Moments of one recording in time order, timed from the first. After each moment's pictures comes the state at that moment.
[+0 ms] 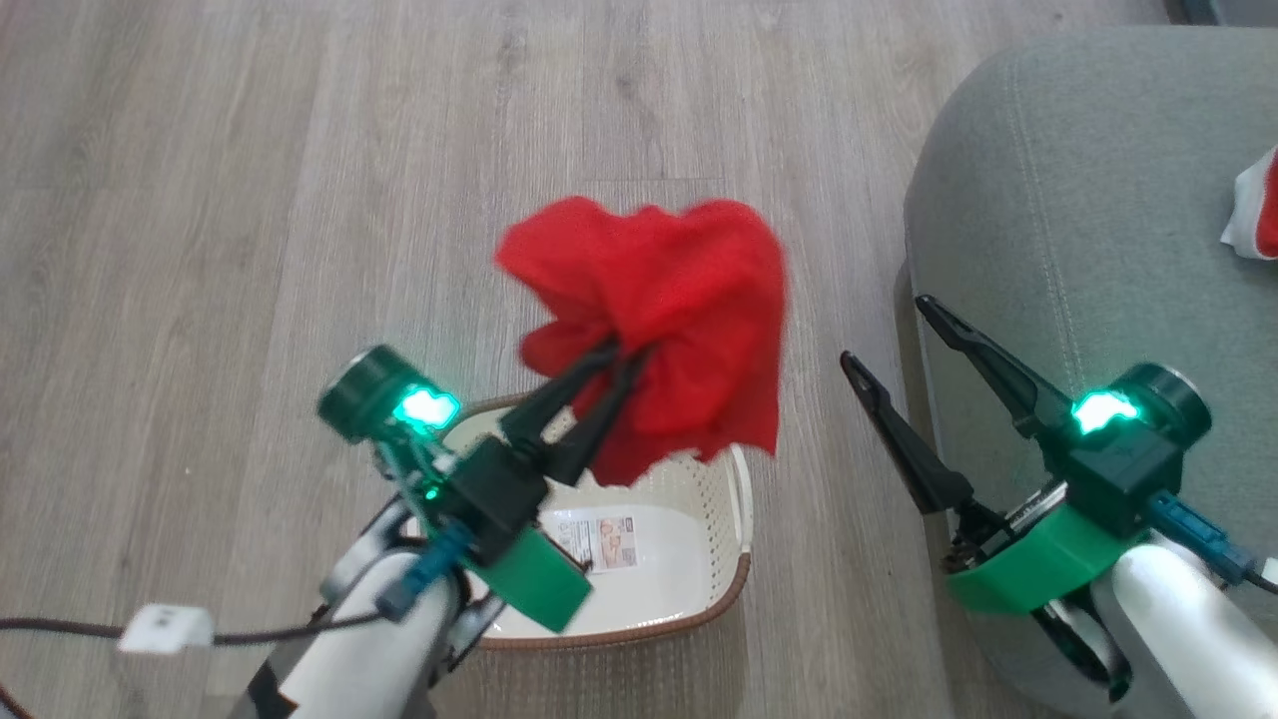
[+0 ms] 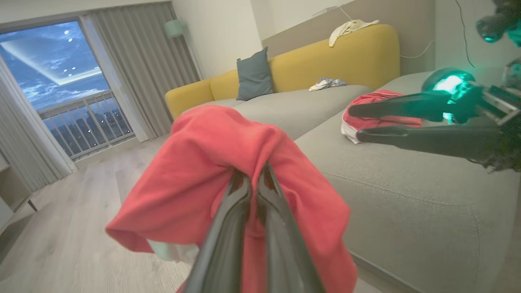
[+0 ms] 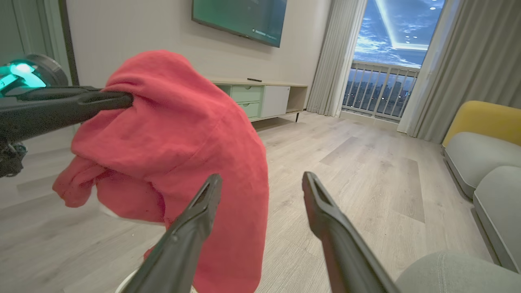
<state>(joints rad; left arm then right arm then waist) -0.29 0.16 -0.48 -0.03 -0.04 -0.13 -0.25 -0.20 -0.41 0.41 -0.04 0.30 0.13 -0.26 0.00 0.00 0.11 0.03</state>
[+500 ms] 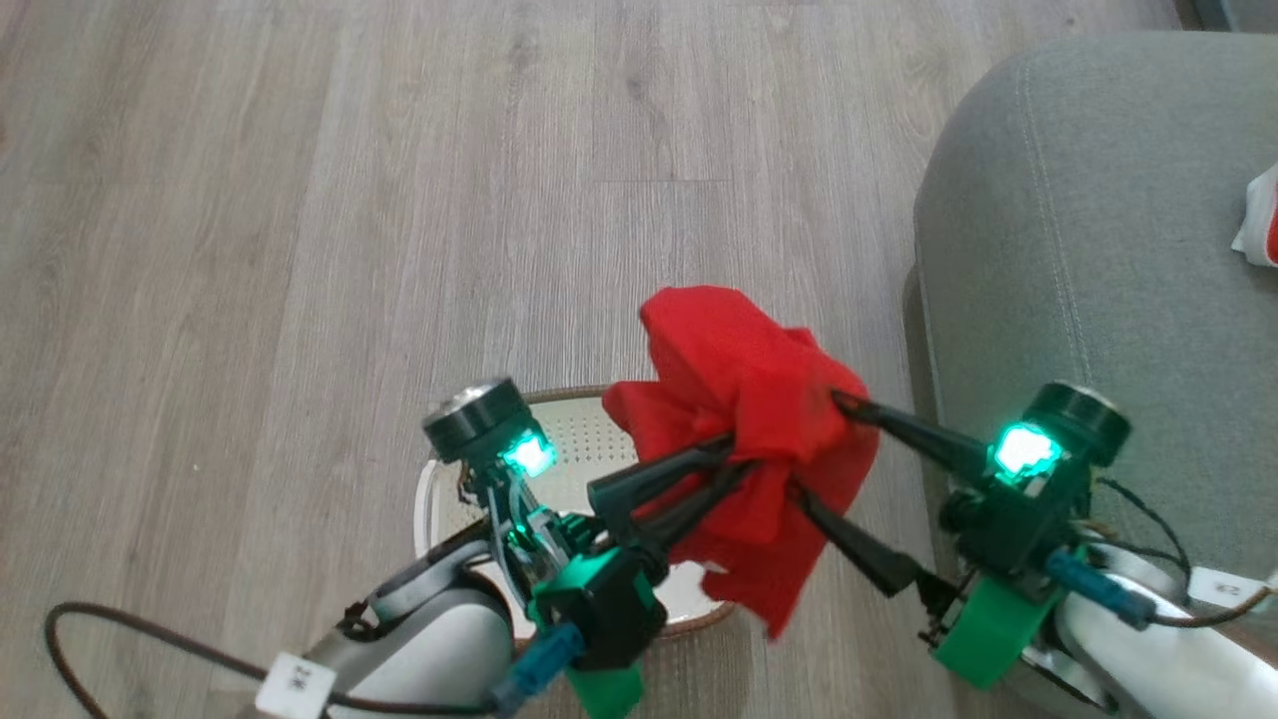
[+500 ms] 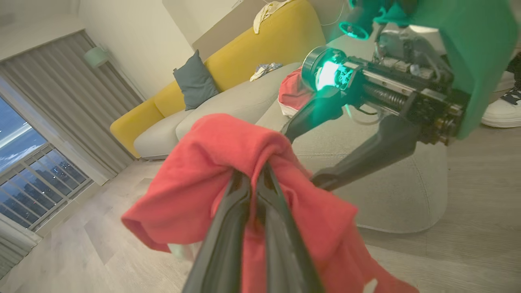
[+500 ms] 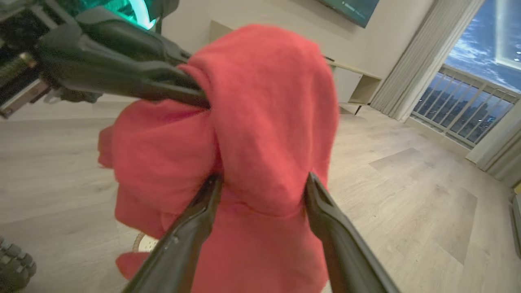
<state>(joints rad) -0.40 0.30 -0.78 -0.07 0.06 -0.13 -0.25 -0.32 -0.58 0.71 -0.05 0.25 0.13 -0.26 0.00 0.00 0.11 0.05</state>
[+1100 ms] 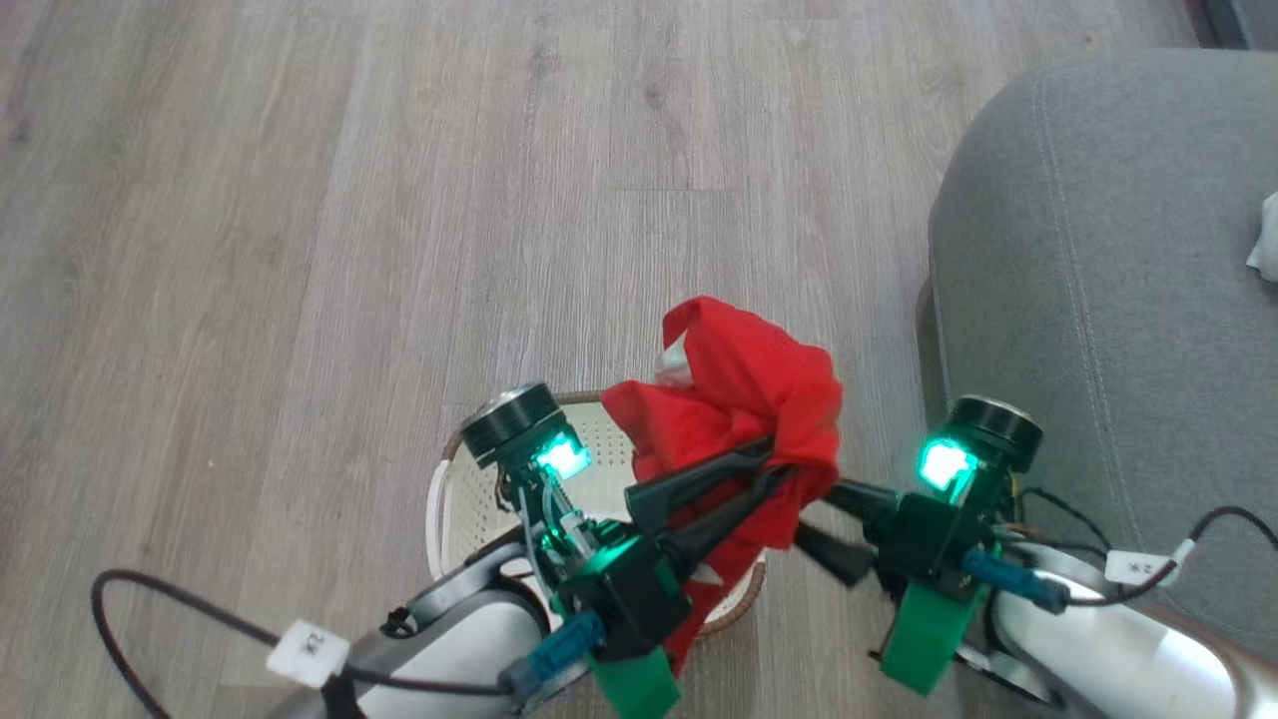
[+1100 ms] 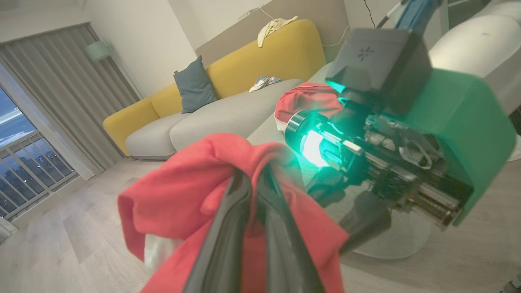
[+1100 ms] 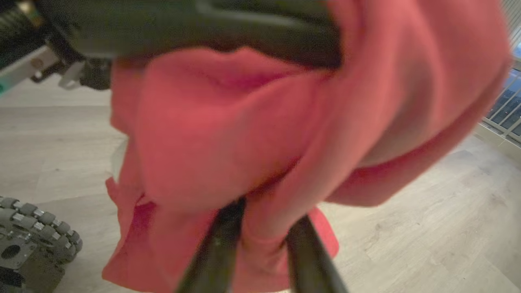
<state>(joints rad) -0.43 0.27 -0.86 -0.07 -0.05 -0.09 -0.25 -0.46 -0.57 0.96 0.06 0.31 0.13 -0.26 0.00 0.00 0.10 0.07</state>
